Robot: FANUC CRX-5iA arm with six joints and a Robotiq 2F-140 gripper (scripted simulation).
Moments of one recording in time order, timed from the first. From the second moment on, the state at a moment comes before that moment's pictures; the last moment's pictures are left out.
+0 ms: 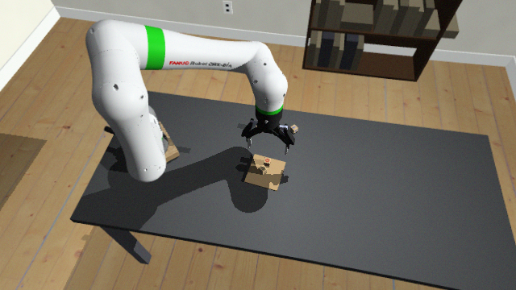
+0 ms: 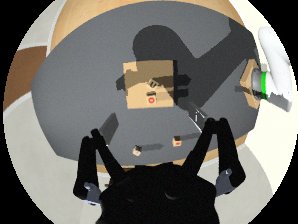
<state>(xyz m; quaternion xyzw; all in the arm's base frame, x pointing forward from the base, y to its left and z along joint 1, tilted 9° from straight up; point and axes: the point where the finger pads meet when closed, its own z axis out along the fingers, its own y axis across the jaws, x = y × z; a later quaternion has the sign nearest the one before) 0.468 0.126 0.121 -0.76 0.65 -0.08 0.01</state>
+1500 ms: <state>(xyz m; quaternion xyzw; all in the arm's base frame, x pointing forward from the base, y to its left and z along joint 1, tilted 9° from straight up) 0.501 0.211 0.118 -0.37 0.93 -0.06 0.04</state>
